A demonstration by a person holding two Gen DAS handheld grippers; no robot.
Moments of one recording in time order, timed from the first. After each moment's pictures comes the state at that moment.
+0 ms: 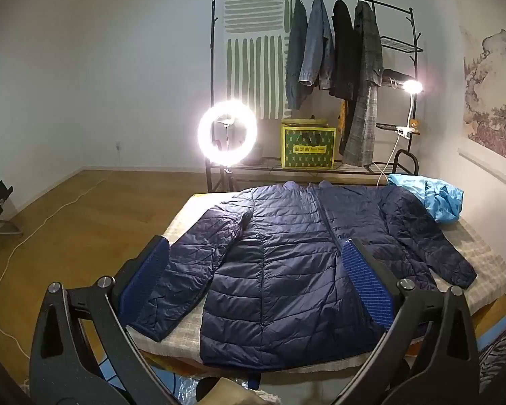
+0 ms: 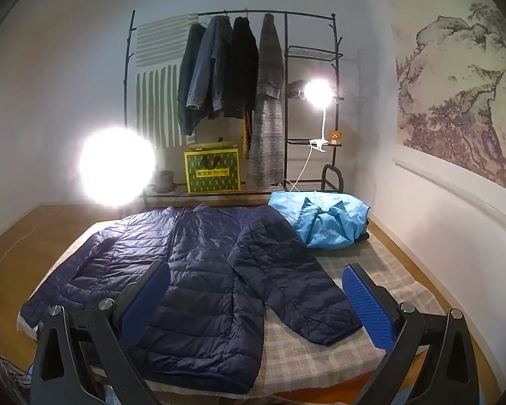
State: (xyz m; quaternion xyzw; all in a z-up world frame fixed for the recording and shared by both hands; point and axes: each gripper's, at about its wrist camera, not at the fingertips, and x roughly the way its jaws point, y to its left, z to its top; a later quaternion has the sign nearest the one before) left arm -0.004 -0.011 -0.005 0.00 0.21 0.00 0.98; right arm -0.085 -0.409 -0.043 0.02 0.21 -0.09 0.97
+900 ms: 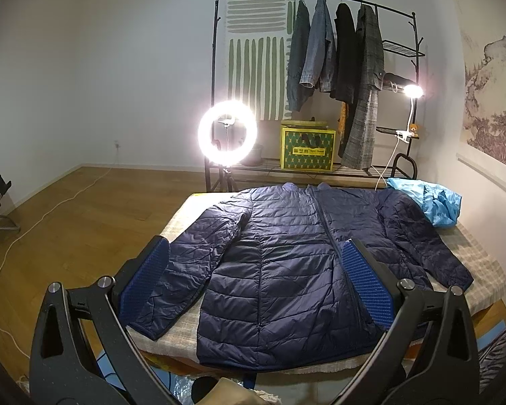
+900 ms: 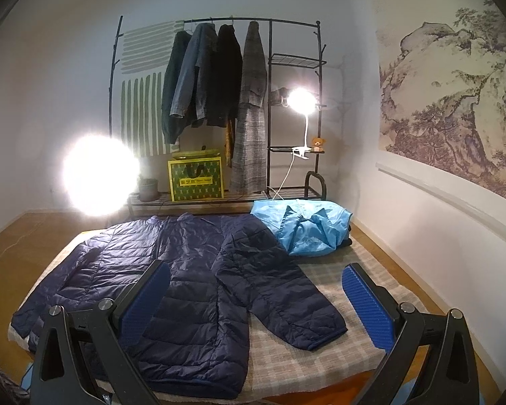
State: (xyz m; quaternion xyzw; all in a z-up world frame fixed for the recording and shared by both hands) left arm -0.006 -0.016 0.001 -0.01 0.21 0.00 0.98; right arm -0.091 -0.414 -0.035 0.02 0.19 -0.12 0.97
